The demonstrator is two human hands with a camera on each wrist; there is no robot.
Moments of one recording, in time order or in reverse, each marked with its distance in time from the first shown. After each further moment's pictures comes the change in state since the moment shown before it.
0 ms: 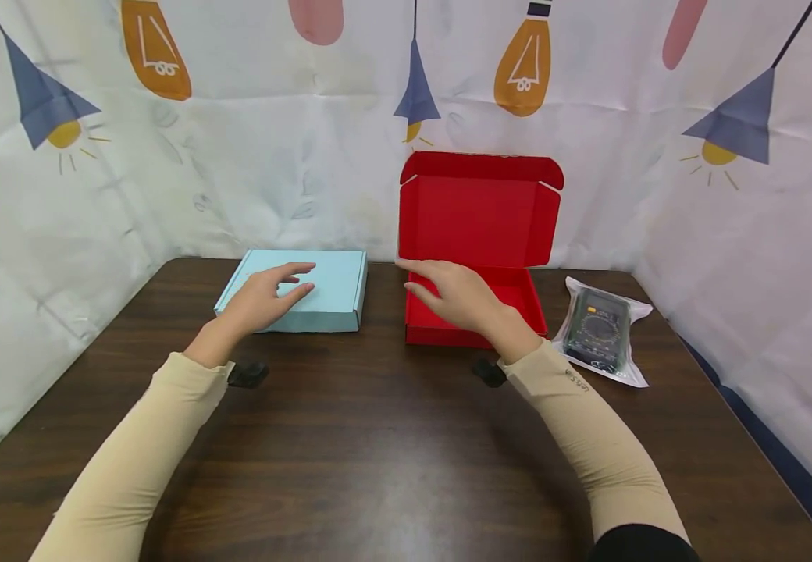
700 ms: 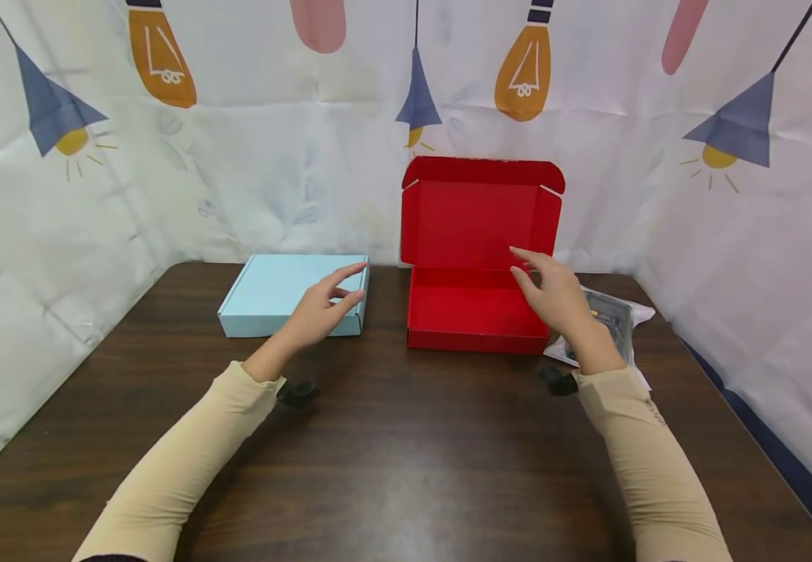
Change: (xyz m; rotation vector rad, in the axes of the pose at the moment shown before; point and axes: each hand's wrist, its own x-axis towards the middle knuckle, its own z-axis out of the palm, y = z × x) left_hand 0.015 0.054 0.054 -0.391 0.051 0.091; right_hand -0.075 0.074 -0.045 0.063 0.239 0.333
